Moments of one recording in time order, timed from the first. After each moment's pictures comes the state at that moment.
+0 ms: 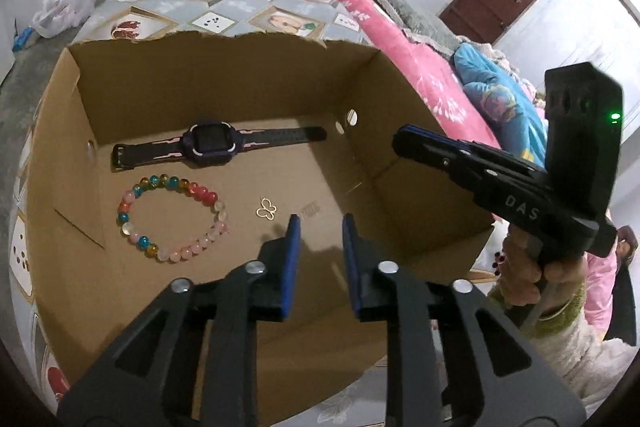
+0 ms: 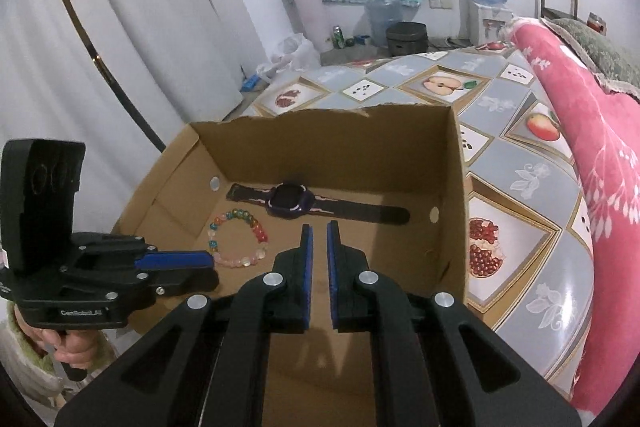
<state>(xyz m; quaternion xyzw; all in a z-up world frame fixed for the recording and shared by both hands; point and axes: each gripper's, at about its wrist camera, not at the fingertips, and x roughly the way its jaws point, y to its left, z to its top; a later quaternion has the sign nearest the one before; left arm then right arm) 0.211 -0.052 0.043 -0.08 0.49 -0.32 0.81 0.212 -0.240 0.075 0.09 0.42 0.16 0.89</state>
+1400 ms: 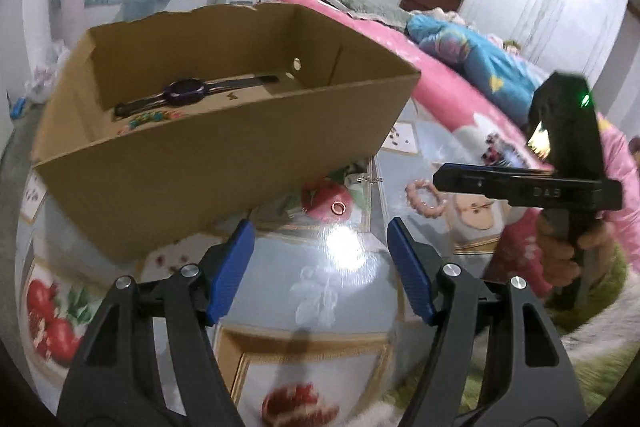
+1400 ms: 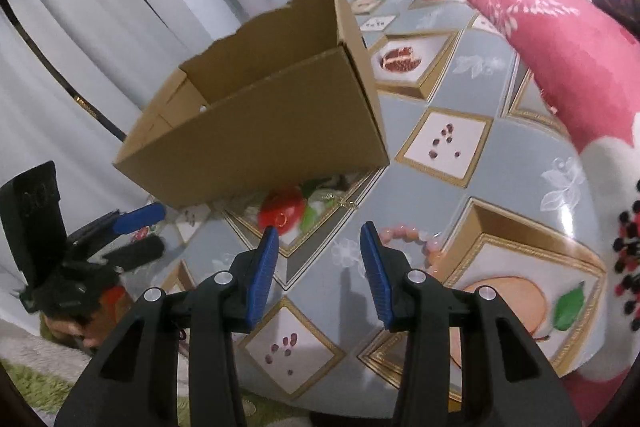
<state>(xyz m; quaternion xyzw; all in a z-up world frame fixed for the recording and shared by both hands) 0.067 -0.048 0.016 0.03 0.40 -0.36 0.84 0.037 -0.273 0.012 0.20 0.45 0.09 0.87</state>
